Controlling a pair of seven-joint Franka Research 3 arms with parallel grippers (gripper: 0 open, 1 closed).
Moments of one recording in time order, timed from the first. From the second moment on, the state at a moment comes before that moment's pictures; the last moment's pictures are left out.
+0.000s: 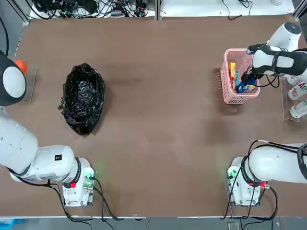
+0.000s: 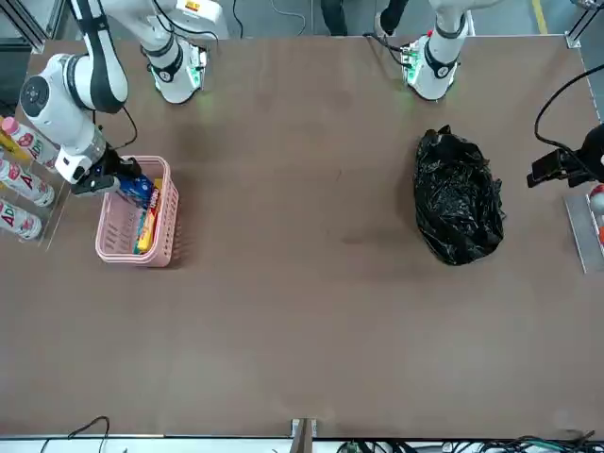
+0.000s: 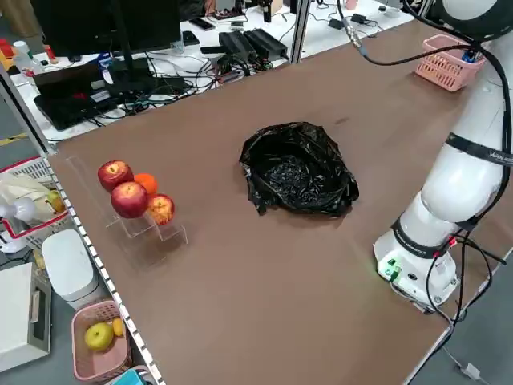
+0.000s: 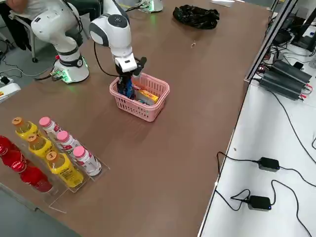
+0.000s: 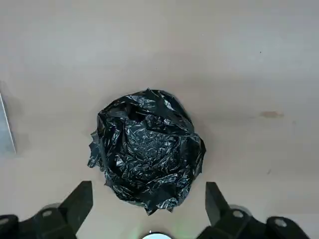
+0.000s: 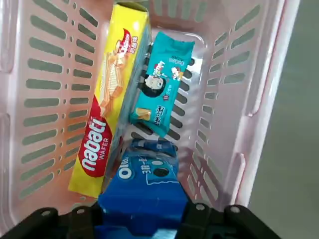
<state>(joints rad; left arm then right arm) 0.10 0.15 -0.07 -1.39 -0.04 1.43 0.02 0.05 -0.18 -0.20 -2.62 -0.01 2.43 -0.31</state>
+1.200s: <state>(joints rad) 0.10 0.17 -0.08 -1.39 -0.04 1.43 0.00 0.06 -0.19 -0.18 -2.42 -0.01 2.11 -0.31</state>
